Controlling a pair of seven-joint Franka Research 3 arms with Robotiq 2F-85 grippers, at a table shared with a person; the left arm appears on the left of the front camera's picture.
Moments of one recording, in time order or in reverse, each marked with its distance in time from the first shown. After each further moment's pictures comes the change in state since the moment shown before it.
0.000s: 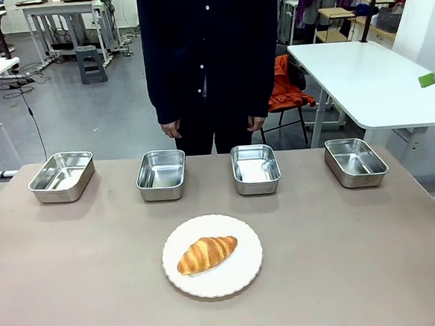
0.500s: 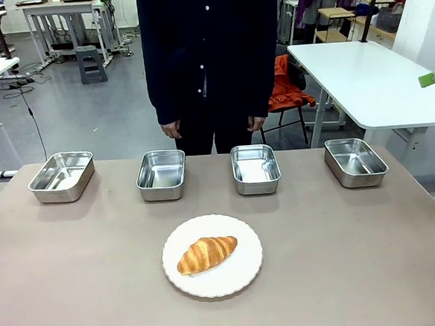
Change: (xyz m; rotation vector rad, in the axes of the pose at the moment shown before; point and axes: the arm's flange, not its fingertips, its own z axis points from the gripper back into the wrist) left arm 0.000 0.000 0.000 0.000 0.000 0.000; right arm 0.000 0.000 0.000 0.000 0.000 0.000
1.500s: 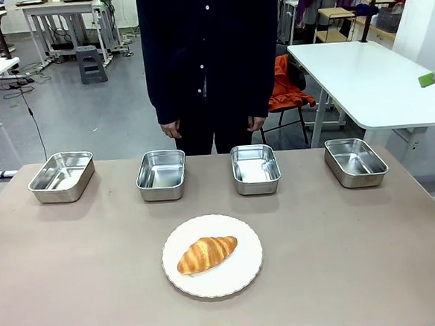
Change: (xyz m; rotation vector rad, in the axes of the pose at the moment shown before) left arm 0.000 0.000 0.000 0.000 0.000 0.000; right arm 0.000 0.000 0.000 0.000 0.000 0.000
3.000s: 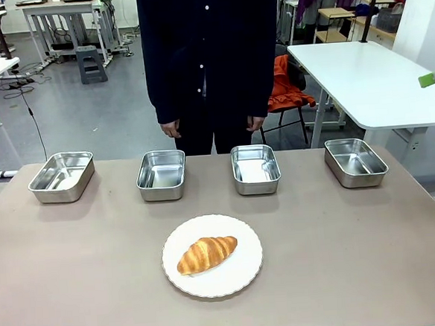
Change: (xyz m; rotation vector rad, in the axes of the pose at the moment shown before) left arm 0.000 0.000 0.000 0.000 0.000 0.000; right arm 0.000 0.000 0.000 0.000 0.000 0.000
